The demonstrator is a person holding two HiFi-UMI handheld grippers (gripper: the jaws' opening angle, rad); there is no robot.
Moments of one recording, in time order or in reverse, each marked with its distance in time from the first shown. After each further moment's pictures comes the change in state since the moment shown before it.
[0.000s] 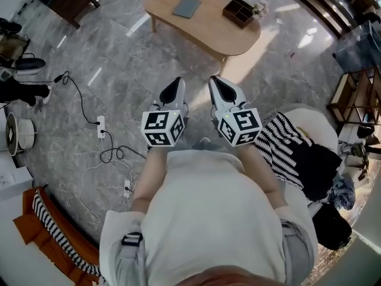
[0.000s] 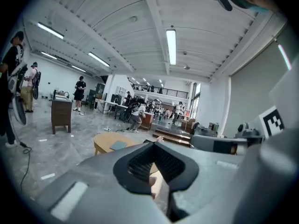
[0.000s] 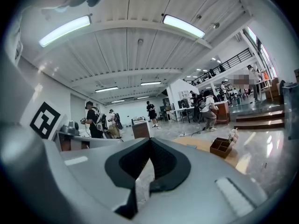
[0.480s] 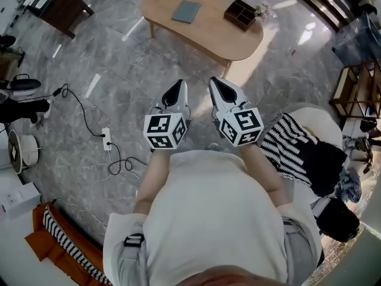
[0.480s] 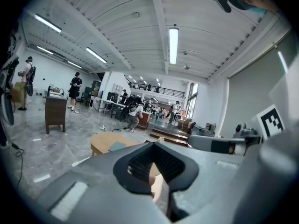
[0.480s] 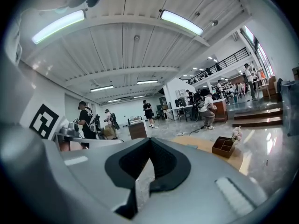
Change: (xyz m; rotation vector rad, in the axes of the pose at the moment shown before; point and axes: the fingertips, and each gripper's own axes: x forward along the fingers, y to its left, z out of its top) left arm 0.038 0.067 0.016 -0.006 0.015 -0.060; right arm 0.081 0.006 0.000 0.020 0.012 -0.039
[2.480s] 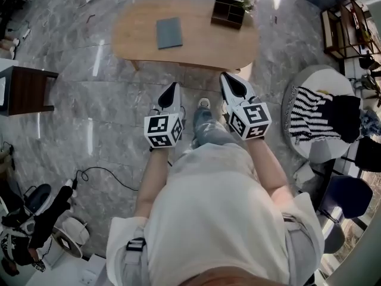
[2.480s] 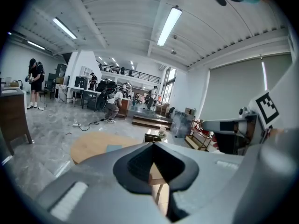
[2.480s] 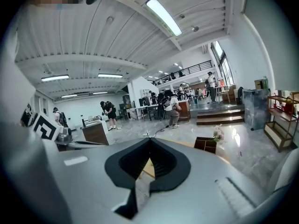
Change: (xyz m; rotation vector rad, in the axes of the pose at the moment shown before) left arm 0.227 0.242 0.053 0.139 0.213 -0.366; right arm 0.254 -0.093 0.020 0.099 -0.005 -0.517
